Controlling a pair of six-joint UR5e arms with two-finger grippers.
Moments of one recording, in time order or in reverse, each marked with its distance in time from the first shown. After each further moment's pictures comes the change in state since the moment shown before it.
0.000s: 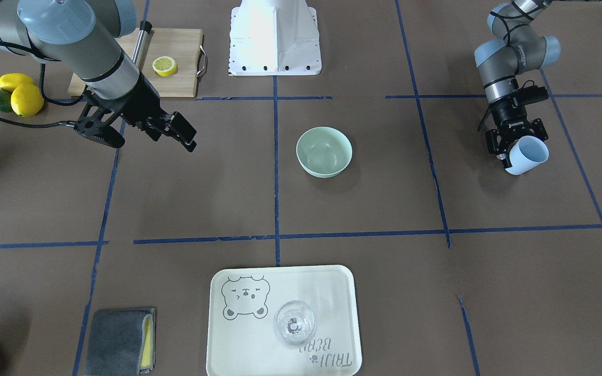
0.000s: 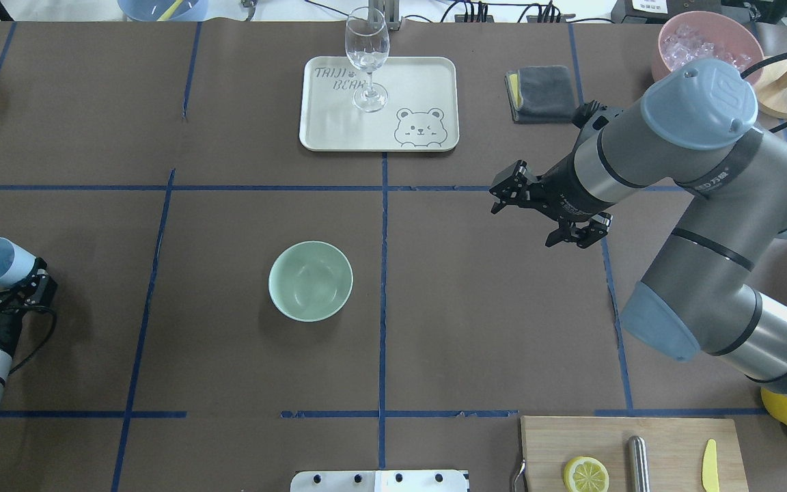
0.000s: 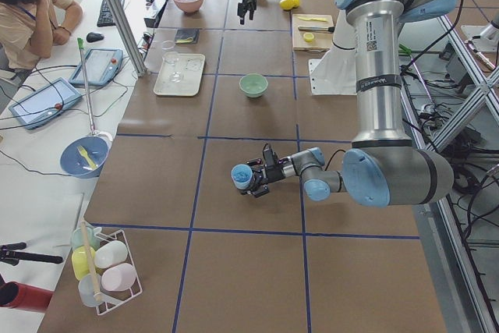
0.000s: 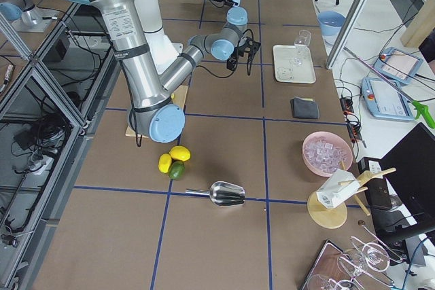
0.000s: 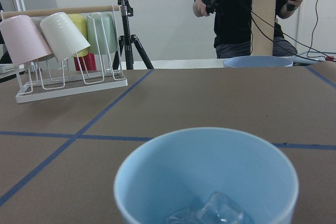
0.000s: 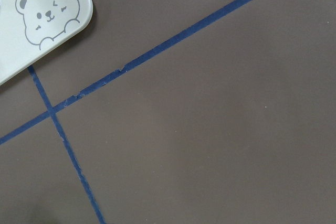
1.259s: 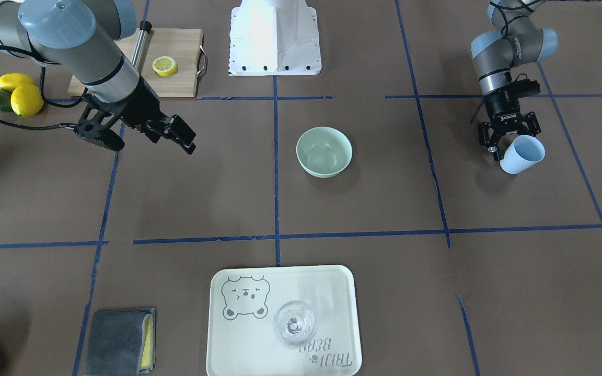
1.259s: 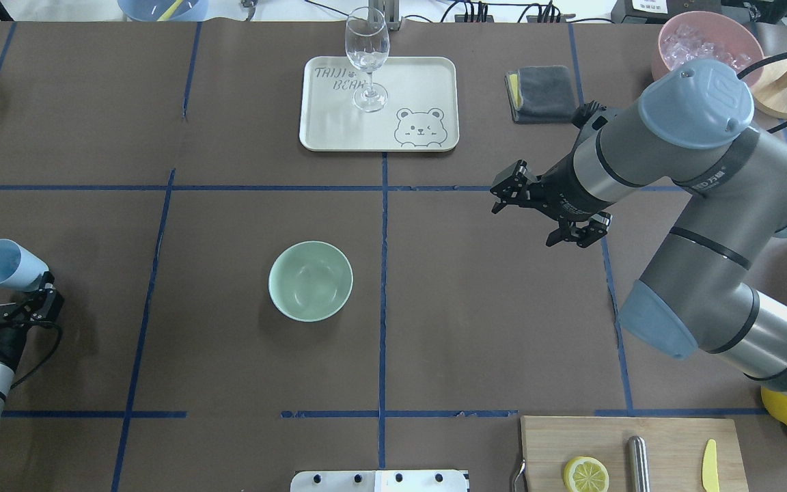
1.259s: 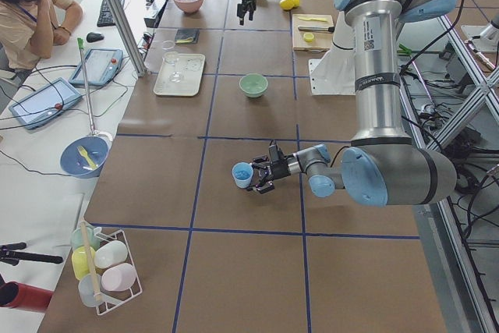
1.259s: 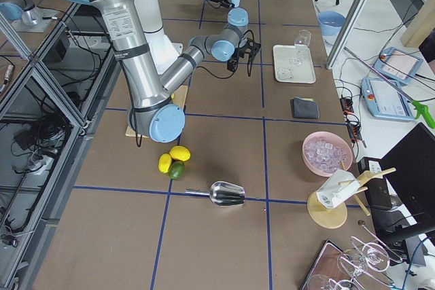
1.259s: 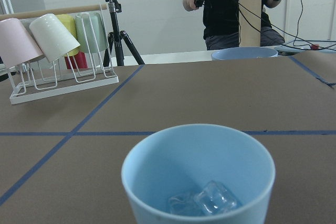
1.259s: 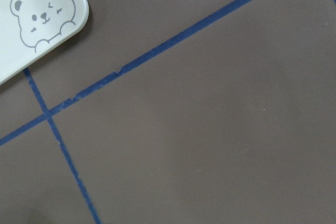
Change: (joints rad) left arm 0.057 0.027 -0.052 0.050 0.000 0.013; right arm 0.001 0.002 -0.009 0.001 0.001 0.000
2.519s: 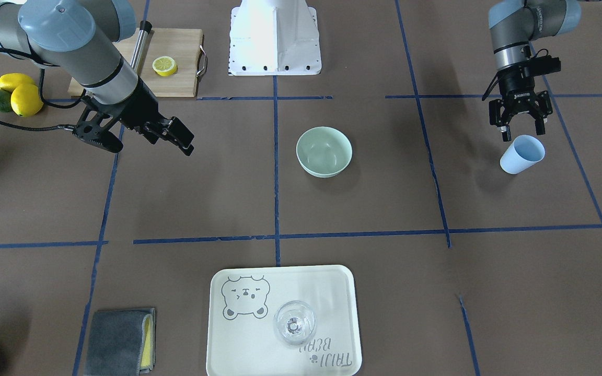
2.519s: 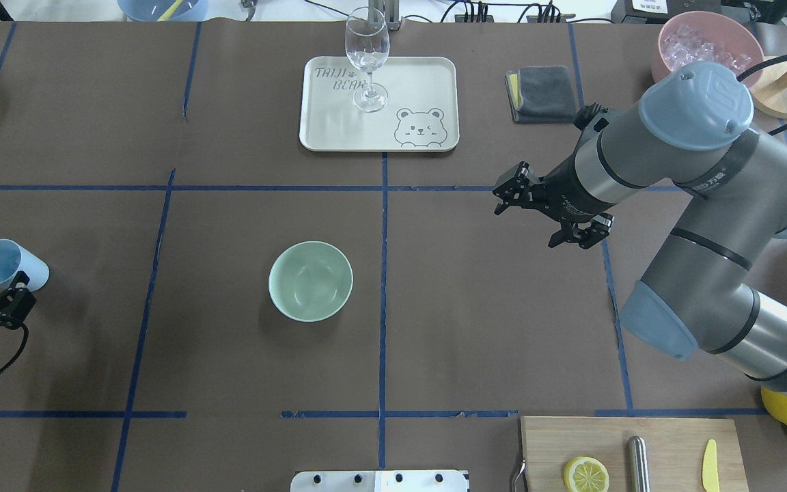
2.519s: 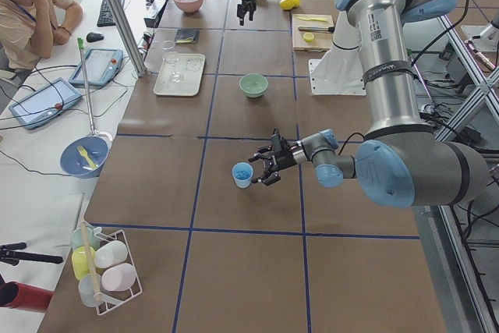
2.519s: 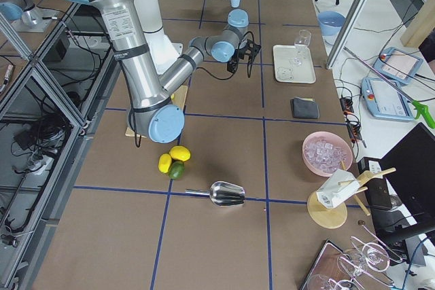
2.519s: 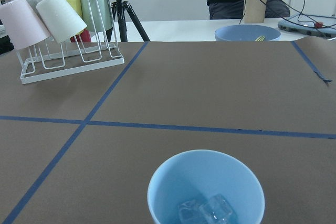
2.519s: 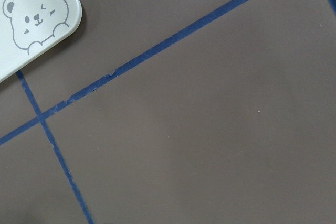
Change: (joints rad) left arm -0.002 0.166 -0.243 0.004 -0.096 0.003; right arm 0.000 -0.006 -0.008 0.001 -0.001 0.000
